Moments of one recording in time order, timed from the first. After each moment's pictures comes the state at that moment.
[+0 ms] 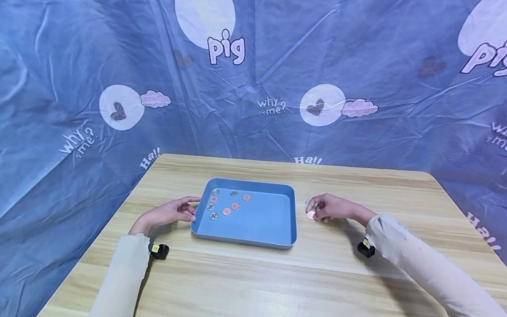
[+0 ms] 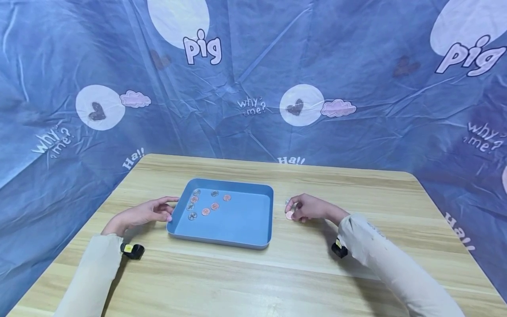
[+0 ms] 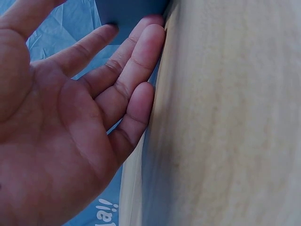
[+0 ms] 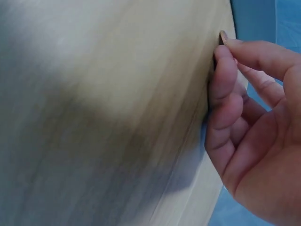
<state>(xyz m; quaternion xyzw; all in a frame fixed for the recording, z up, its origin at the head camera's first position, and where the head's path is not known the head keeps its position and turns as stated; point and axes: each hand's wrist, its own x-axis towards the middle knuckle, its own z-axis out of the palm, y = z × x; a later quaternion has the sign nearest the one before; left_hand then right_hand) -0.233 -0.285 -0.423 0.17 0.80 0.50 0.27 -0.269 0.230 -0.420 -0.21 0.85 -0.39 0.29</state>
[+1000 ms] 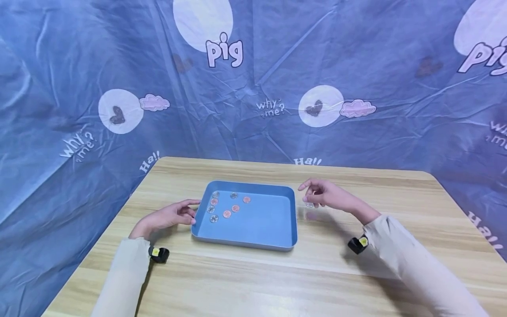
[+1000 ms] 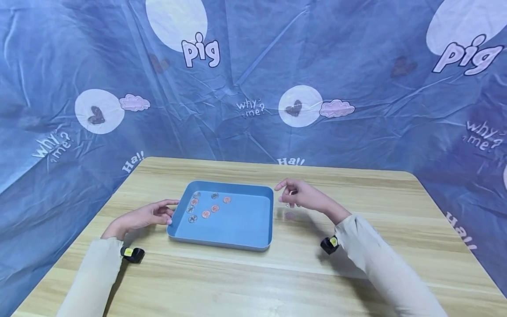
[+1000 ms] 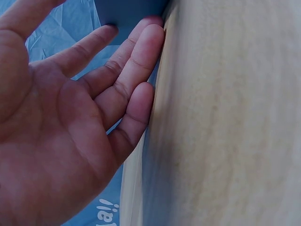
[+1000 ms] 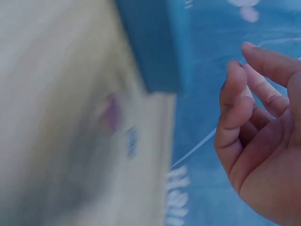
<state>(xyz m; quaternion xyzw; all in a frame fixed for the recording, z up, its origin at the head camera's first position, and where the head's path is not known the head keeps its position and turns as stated) -0.232 -0.284 -0.424 0.18 0.80 0.51 0.27 -0.265 0.207 -0.379 -0.26 0.85 -0.44 0.16</state>
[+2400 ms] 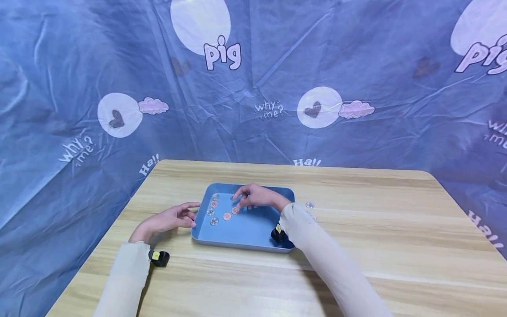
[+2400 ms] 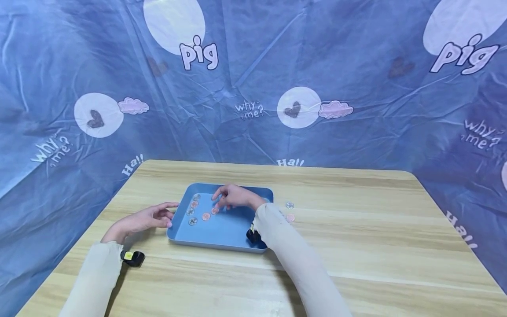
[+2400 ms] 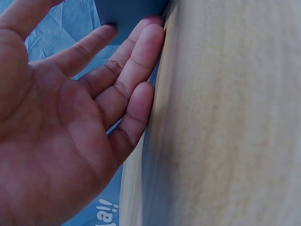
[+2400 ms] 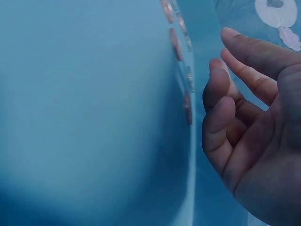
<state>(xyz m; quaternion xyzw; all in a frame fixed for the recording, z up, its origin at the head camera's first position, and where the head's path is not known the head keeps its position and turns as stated) -0.230 -0.281 -0.422 0.17 0.81 0.49 0.27 -0.304 0.035 -0.413 -0.28 0.83 -0.42 0.26</state>
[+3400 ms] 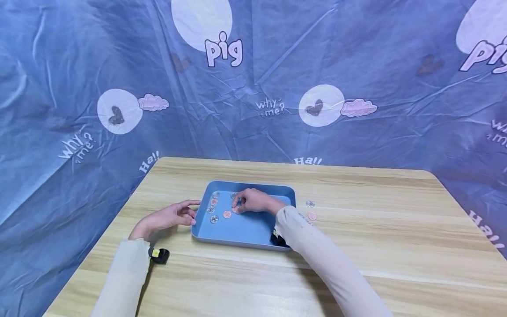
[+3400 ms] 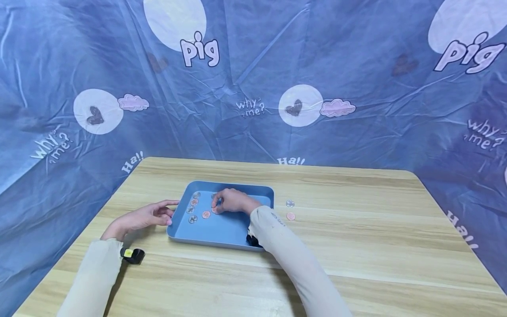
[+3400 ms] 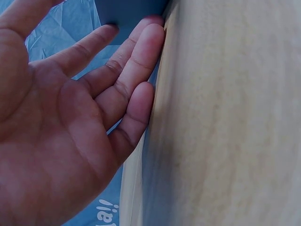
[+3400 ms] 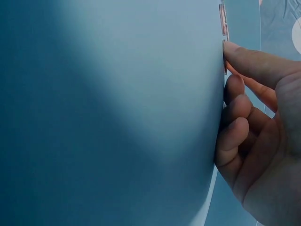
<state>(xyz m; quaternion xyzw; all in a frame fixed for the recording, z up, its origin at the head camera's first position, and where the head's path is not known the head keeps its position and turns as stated) -0.231 -0.282 -0.421 0.17 0.81 0.50 0.27 -0.299 0.020 -0.428 -0.31 0.89 -0.29 0.20</state>
